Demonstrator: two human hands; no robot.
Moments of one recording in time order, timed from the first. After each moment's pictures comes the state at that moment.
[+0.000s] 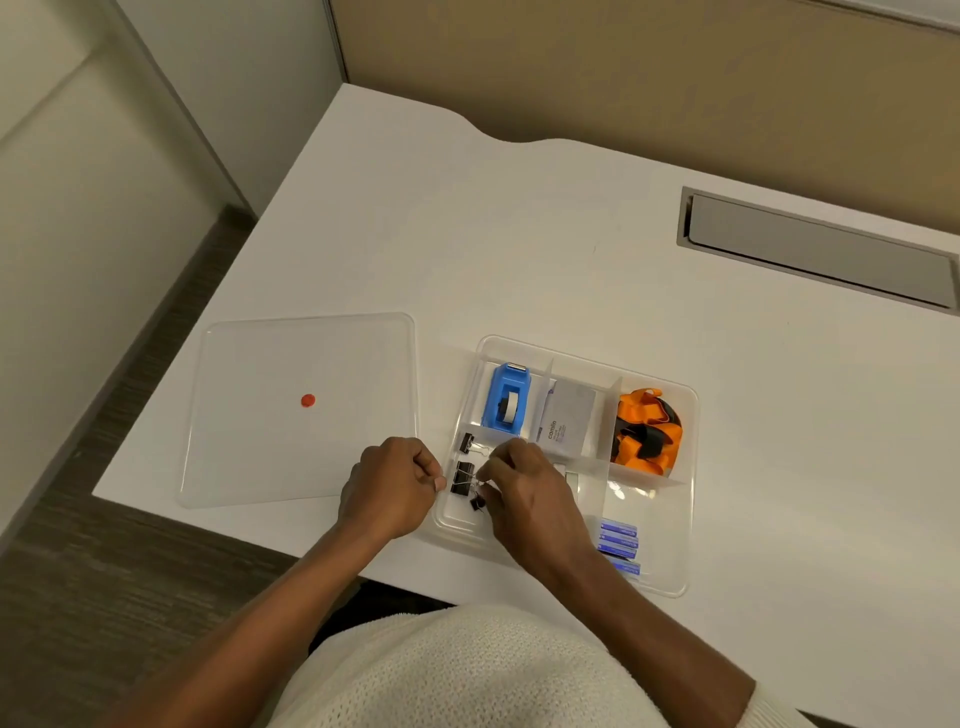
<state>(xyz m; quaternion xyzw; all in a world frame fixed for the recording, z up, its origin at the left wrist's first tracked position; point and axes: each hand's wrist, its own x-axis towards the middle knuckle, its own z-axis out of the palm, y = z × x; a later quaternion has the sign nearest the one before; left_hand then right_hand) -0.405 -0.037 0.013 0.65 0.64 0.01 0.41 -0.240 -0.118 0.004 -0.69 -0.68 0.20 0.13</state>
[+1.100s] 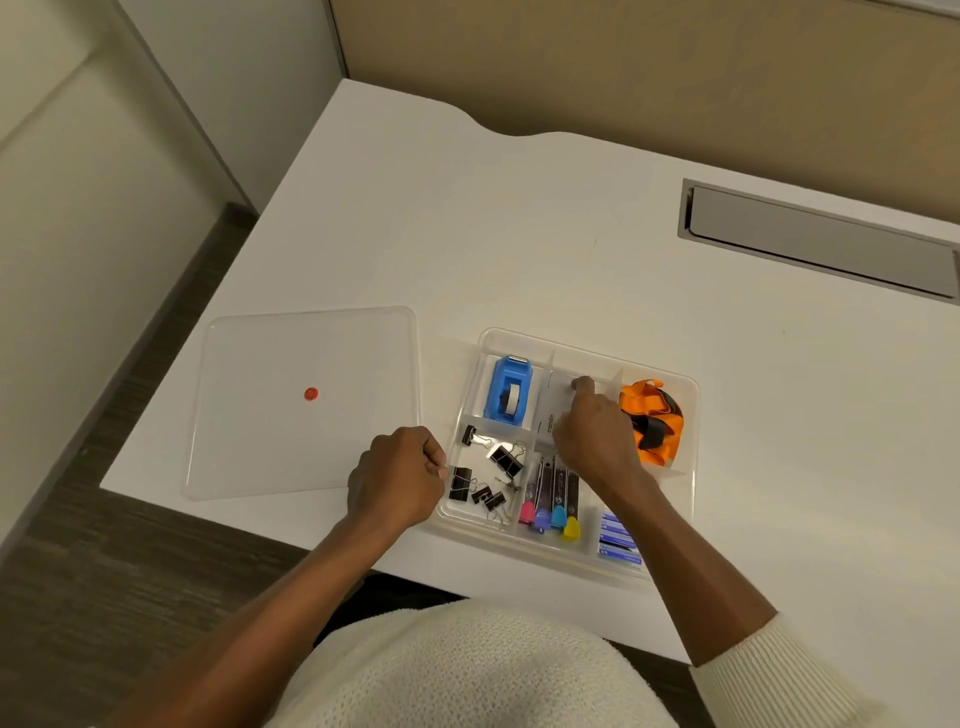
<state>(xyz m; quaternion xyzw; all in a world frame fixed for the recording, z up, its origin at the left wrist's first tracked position) -0.401 -0.041 0.008 0.68 0.65 0.00 0.35 -0.174 -0.071 0.019 -0.84 -0.46 0.26 0.06</state>
